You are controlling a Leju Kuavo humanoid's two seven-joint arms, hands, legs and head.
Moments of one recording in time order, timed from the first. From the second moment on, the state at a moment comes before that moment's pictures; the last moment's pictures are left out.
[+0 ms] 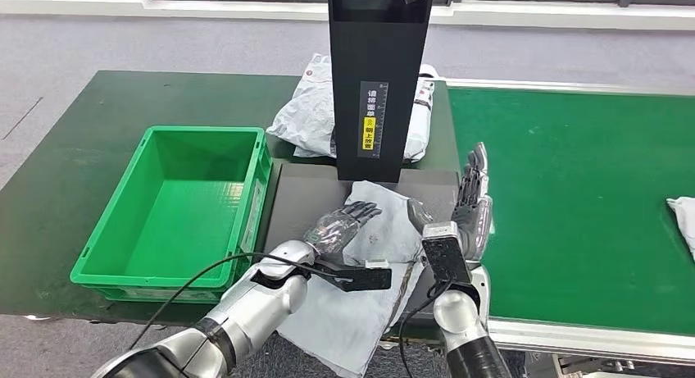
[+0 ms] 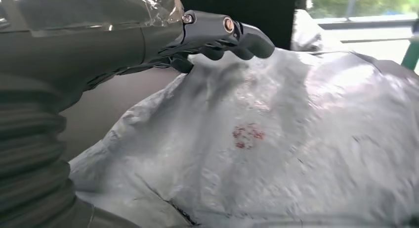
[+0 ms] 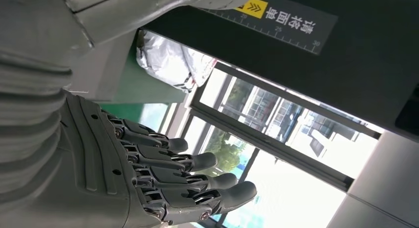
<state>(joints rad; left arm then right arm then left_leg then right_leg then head) -0.64 -0.28 -0.57 -0.42 -1.08 0.16 -0.25 -0.21 0.19 0.19 -1.22 0.36 -0.55 -0.53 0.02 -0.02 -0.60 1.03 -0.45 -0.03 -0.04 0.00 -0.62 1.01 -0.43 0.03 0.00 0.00</state>
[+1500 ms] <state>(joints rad) -0.69 -0.23 -0.52 -0.57 -1.21 0.59 -0.07 -0.14 0.18 0.20 -1.28 0.38 -0.53 -0.50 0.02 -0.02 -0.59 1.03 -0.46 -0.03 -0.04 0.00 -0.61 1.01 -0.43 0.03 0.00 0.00</state>
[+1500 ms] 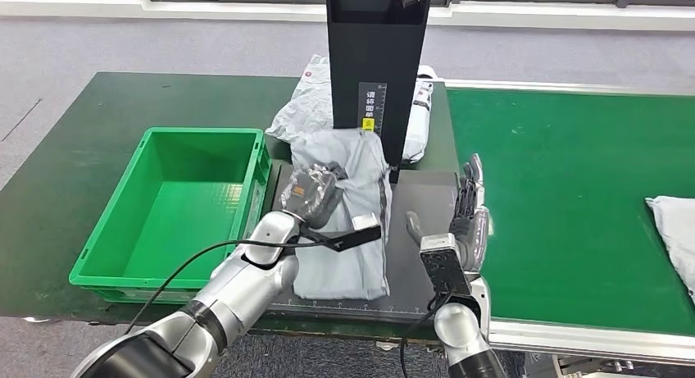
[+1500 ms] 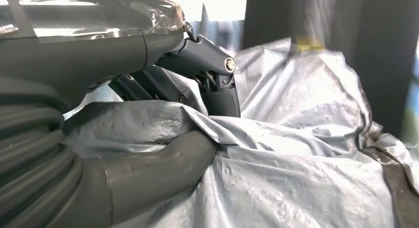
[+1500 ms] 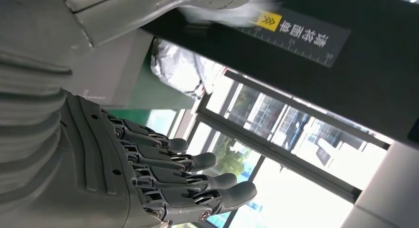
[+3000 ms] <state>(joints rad) -0.80 0.07 -0.20 -0.43 -1.47 0.53 0.50 0.10 0.25 0.05 -1.60 0.48 -0.48 -0.41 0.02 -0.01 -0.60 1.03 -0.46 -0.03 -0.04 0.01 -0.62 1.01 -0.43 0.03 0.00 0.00</state>
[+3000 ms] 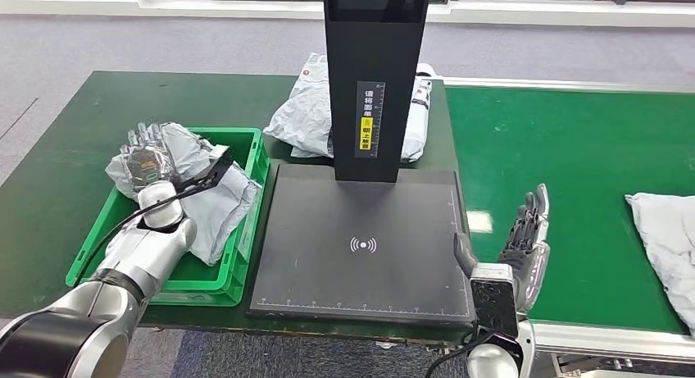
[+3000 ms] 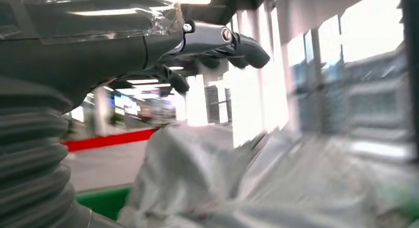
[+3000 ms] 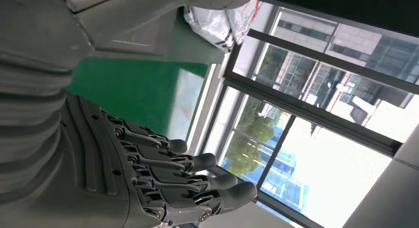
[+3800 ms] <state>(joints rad) -0.61 -0.17 0.11 -0.93 -0.27 0.36 -0.50 0.03 0.21 0.05 -1.46 0.40 -0.49 -0.46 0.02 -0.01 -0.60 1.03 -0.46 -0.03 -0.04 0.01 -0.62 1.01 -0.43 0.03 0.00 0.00</state>
